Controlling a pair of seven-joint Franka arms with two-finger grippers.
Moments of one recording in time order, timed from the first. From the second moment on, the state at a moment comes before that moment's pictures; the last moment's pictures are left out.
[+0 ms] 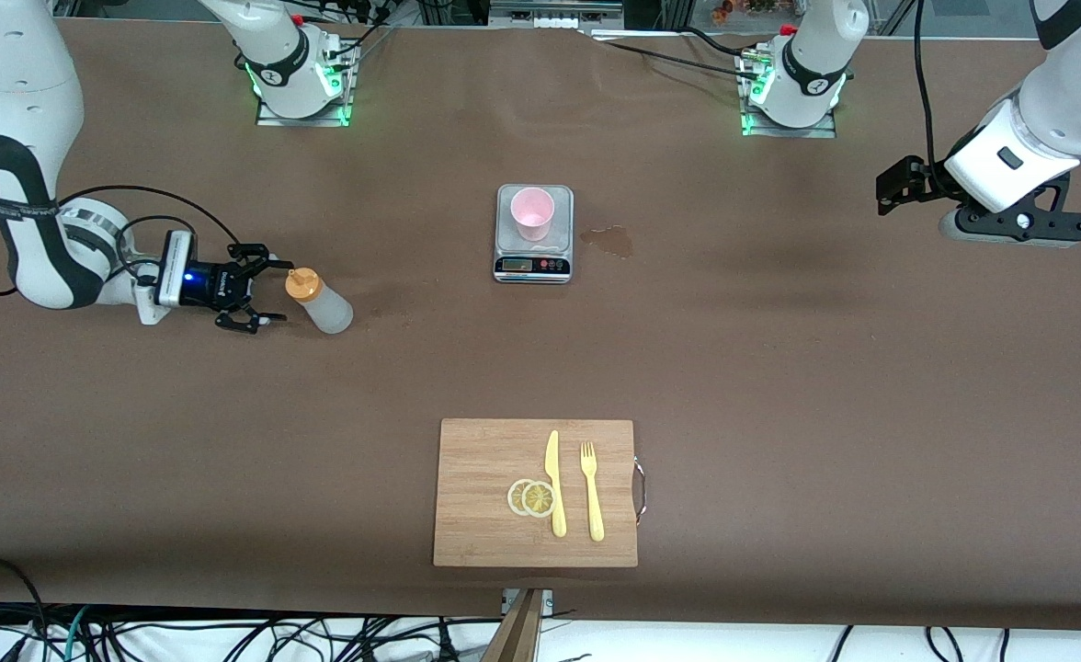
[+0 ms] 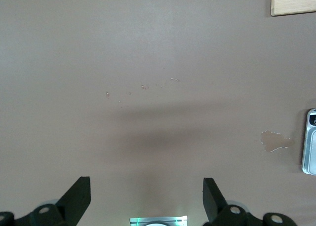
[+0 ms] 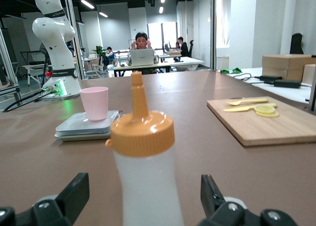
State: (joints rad) left arm -0.08 -0.05 -0.05 -1.73 0.01 1.54 -0.05; right arm -0.05 0.61 -0.25 -2.08 1.32 1.49 -2.68
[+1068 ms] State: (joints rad) left arm -0.08 -0.06 -0.06 -1.73 0.01 1.54 -0.05; right arm 0.03 0.69 -0.24 -2.08 1.39 1.49 -2.74
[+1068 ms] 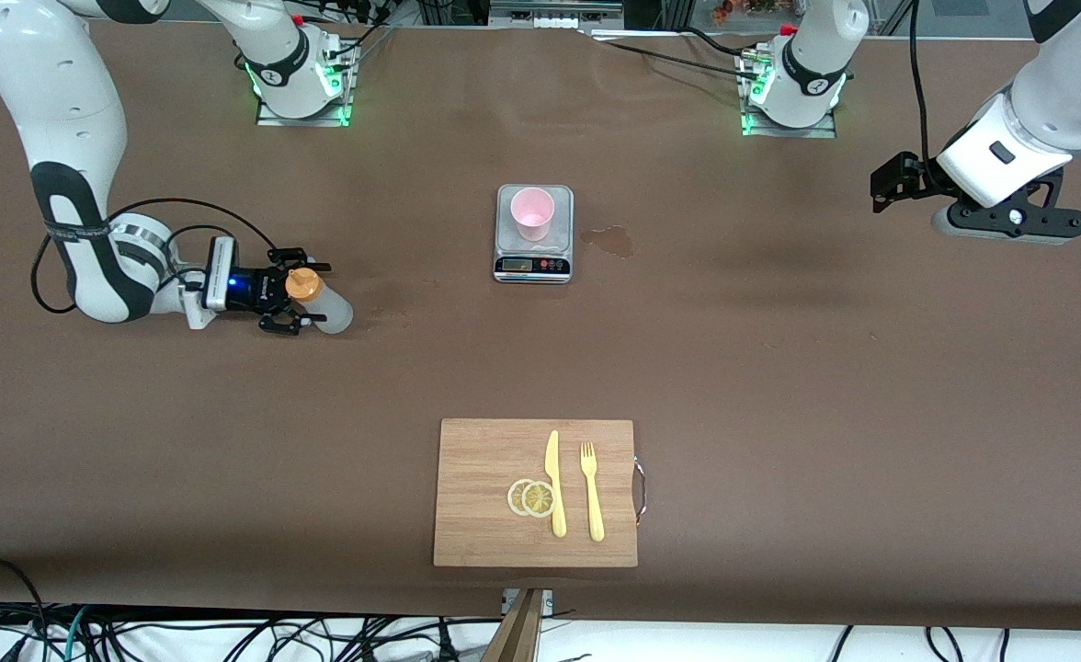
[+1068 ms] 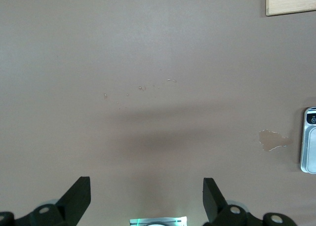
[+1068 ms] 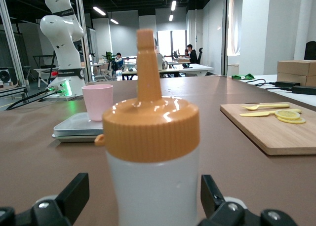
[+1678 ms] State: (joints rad) left arm -0.08 -0.06 -0.07 -1.73 0.01 1.53 -0.05; right arm 0.07 0.70 -0.22 -2.08 1.45 1.49 -2.74
